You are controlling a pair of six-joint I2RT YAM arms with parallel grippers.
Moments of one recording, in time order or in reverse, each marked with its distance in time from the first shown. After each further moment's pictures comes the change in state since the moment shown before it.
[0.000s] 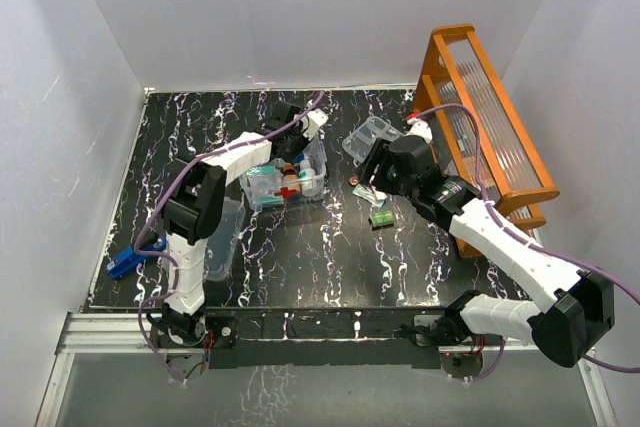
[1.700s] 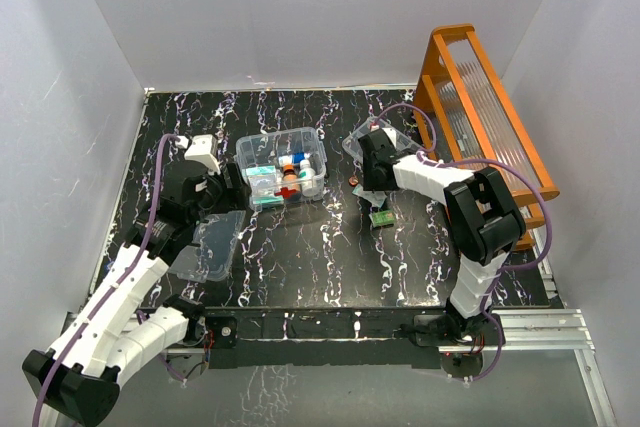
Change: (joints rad) left arm 0.055 -1.249 -0.712 -0.225 -0.141 -0.746; right arm -0.143 0.669 0.161 0.037 0.088 -0.349
